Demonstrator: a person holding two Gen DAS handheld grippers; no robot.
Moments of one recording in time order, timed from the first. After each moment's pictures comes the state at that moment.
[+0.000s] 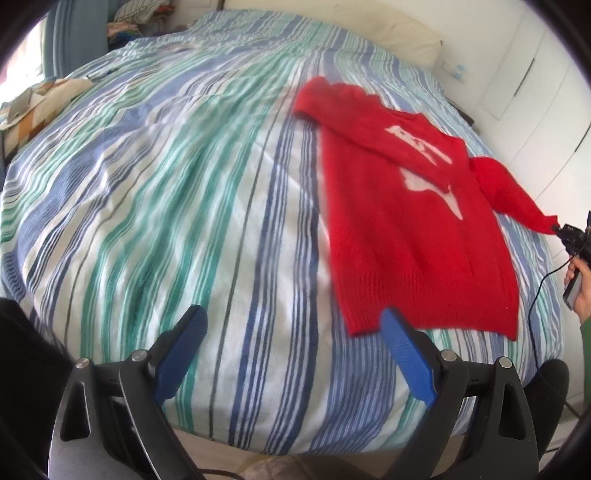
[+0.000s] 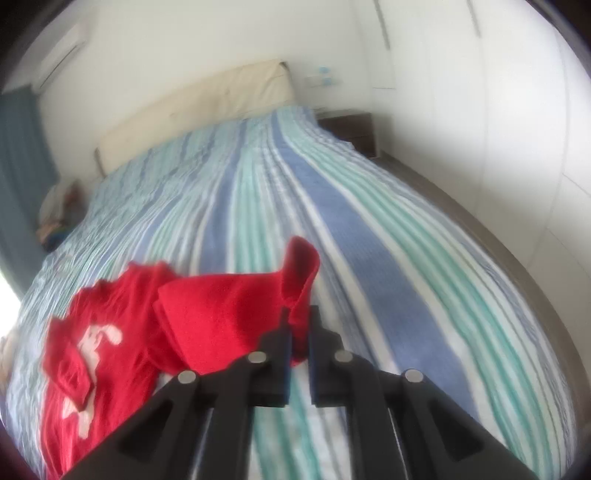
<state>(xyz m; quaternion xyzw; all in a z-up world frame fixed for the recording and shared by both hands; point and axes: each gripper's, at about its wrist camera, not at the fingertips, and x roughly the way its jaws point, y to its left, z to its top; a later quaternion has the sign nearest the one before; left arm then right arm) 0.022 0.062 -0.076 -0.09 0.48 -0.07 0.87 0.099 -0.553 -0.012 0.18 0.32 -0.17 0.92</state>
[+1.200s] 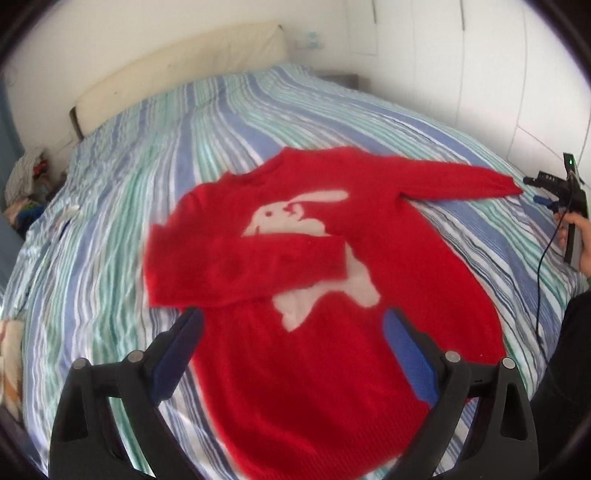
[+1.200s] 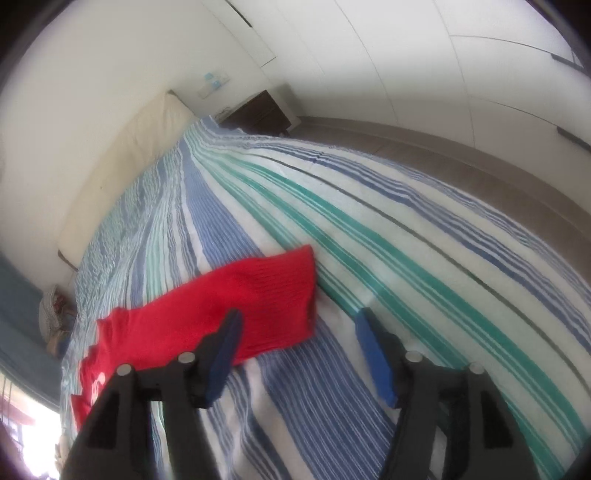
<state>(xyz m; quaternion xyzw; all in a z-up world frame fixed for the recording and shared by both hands) 0.138 -0.107 0.002 0.19 0.38 -0.25 0.87 -0.003 -0.639 -0.082 0.37 0.29 -0.23 0.85</state>
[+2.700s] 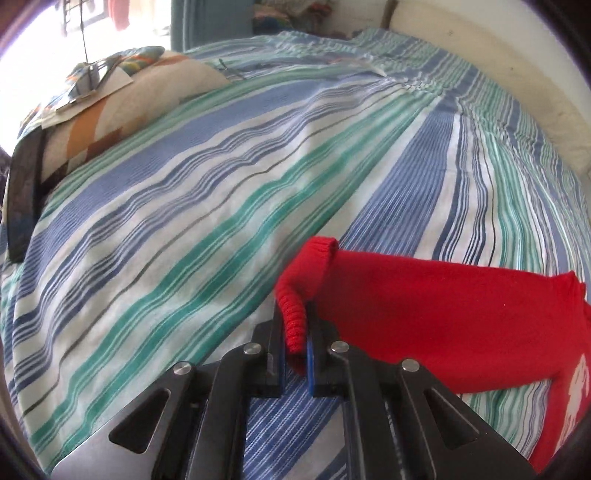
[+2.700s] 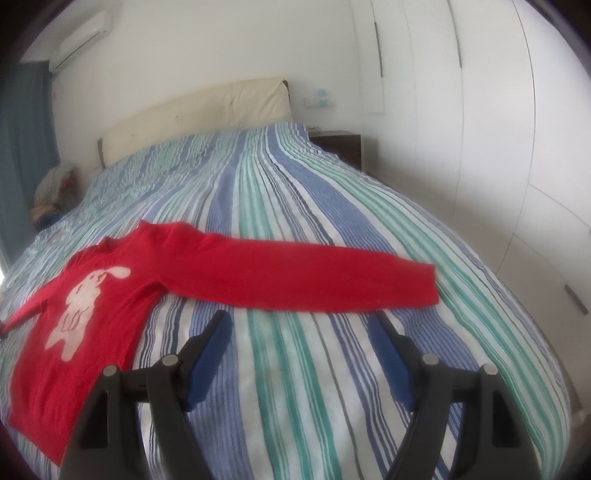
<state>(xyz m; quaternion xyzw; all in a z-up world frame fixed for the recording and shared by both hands) 0.248 0.278 -0.099 -0.16 0.45 0.20 0.85 0.003 -0.459 -0.030 0.10 0.29 -0.18 0.94</state>
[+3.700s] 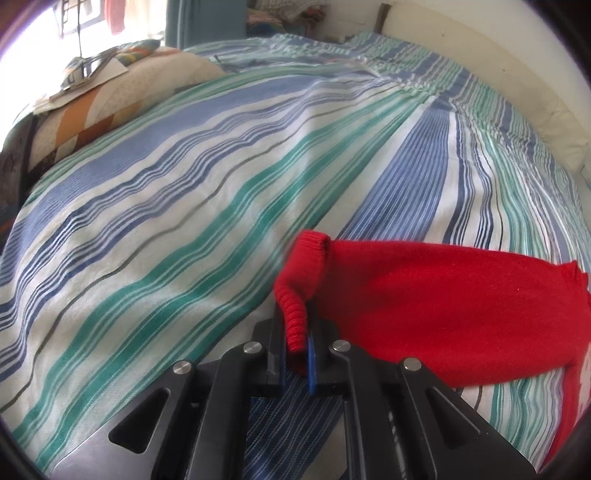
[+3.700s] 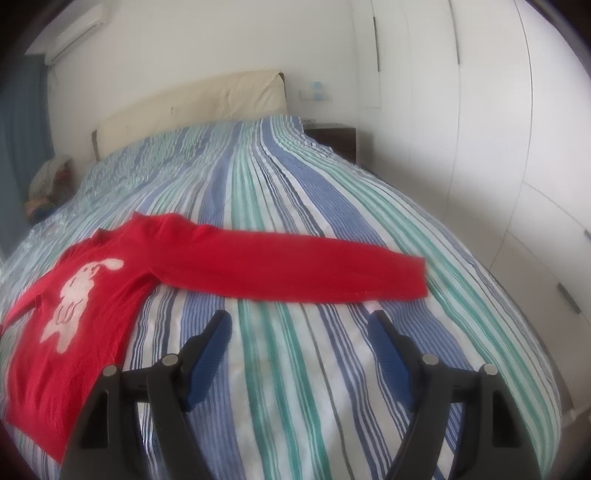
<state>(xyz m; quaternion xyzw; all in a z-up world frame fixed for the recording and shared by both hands) 0.245 0.284 -0.122 -0.16 0.43 0.18 0.87 -0.001 -0.464 -0.028 0.09 0.31 -0.18 0.93</state>
